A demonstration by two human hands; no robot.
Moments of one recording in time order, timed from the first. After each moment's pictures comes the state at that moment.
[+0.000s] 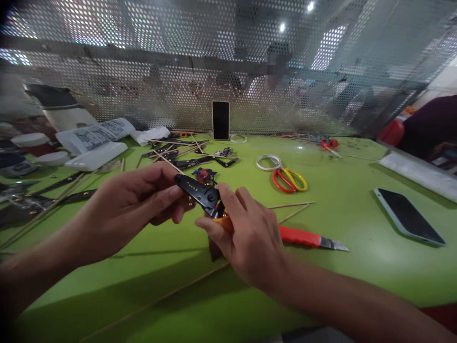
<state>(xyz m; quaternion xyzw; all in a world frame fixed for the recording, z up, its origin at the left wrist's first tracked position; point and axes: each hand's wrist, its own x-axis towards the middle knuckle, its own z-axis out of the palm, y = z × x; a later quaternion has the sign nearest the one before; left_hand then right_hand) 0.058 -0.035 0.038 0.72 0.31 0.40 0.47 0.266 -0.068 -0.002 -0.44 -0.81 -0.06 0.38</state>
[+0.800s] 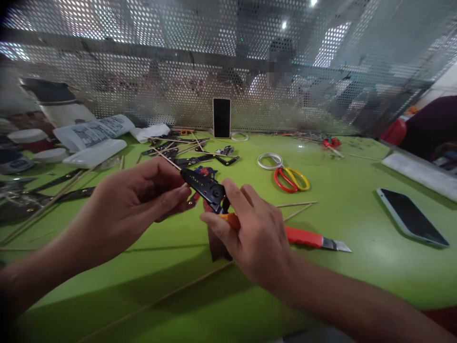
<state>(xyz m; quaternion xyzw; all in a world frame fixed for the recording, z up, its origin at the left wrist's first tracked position) 0.062 -0.038 0.034 0.72 0.37 0.43 0.39 0.271 -0.065 0.001 -0.44 -0.81 -0.06 0.38</state>
